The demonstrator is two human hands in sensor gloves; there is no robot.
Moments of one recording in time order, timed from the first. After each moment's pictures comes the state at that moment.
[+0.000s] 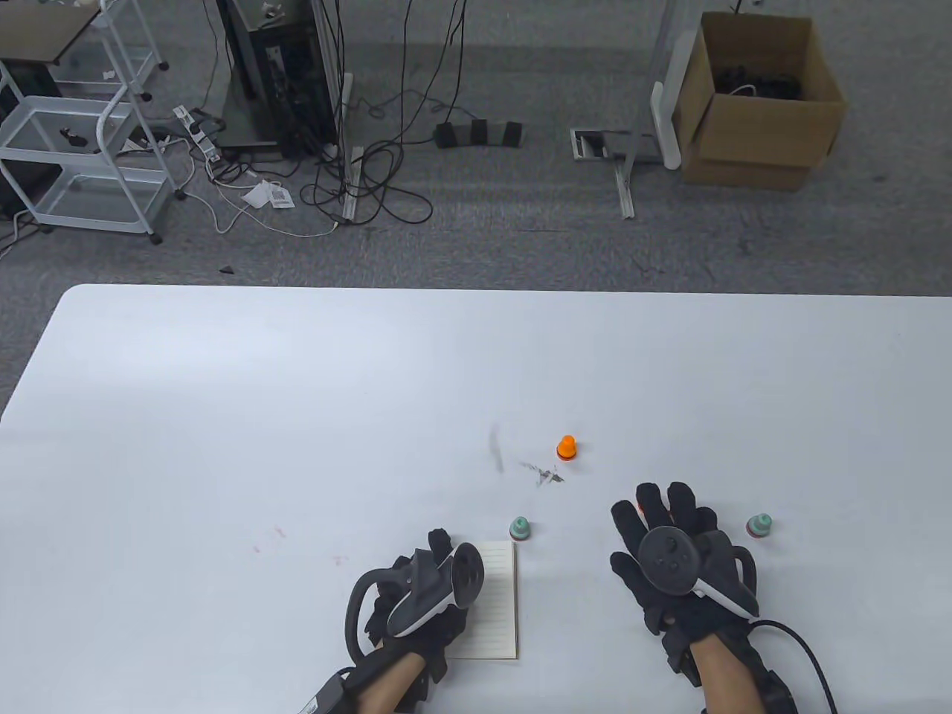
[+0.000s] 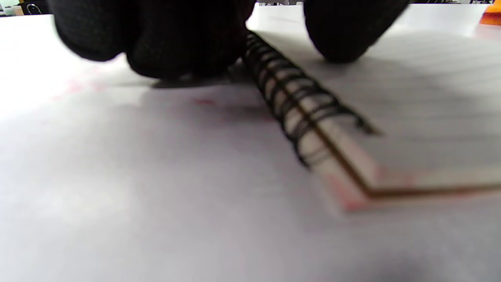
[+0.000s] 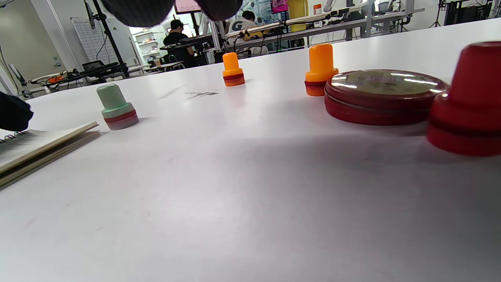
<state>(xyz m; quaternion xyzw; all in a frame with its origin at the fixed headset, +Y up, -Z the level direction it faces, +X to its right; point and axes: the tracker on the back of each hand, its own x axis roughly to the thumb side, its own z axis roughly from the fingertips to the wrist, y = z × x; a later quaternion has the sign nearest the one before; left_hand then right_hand) -0.084 -0.790 -0.233 -0.16 -0.05 -0.02 0.99 0.214 -0.756 -0.250 0.12 0.08 0.98 0.10</state>
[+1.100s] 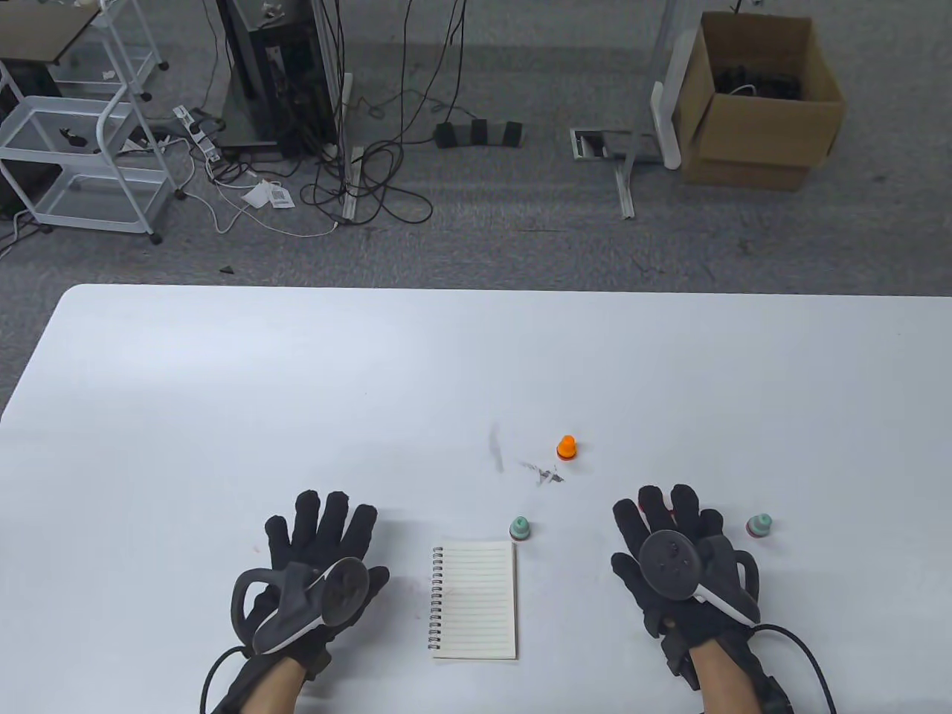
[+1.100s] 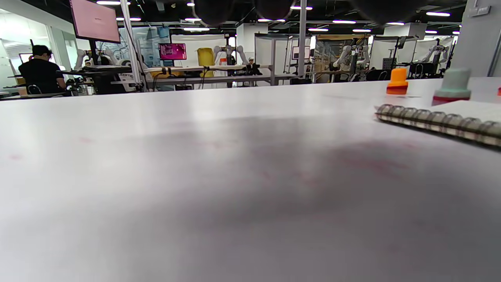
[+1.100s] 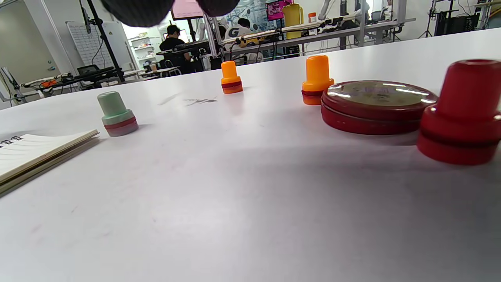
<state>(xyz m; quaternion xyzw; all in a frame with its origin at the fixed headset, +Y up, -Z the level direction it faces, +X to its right) -0.204 -0.757 -0.221 -0.01 -0.10 -0.01 1.00 0.214 -0.751 -0.244 0.11 0.07 0.99 0.10</state>
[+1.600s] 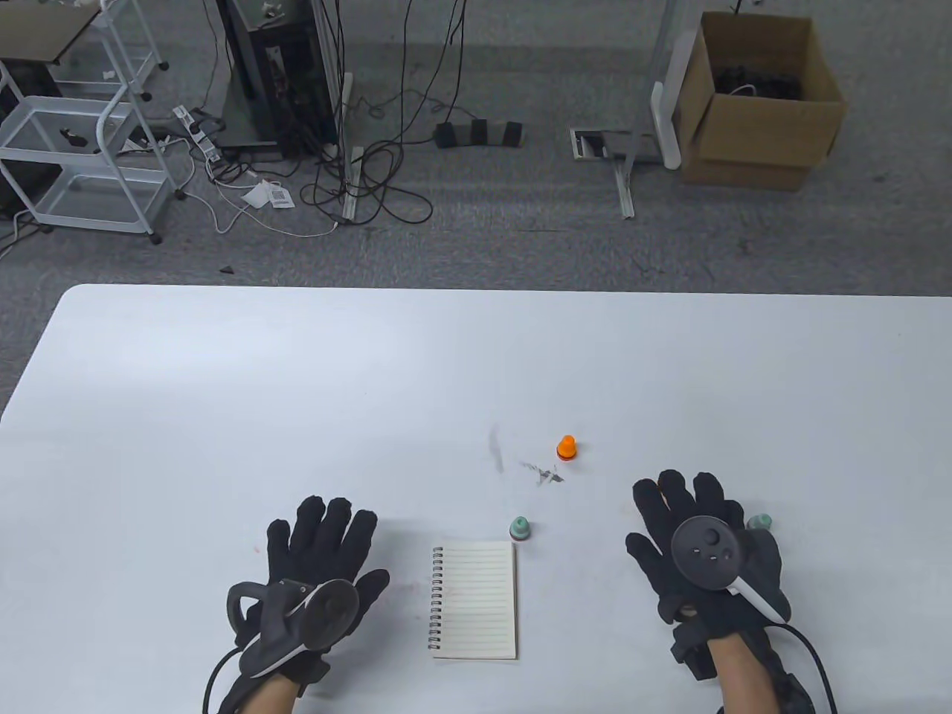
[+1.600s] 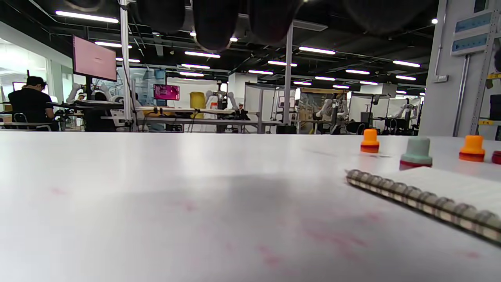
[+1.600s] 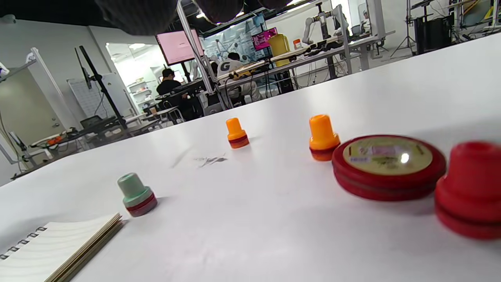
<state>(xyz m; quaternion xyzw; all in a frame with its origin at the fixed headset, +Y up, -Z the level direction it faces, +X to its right) -0.209 -0.737 -0.201 0.08 -0.11 0.03 0.99 0.232 -0.706 -0.246 0.08 0.03 0.98 0.16</state>
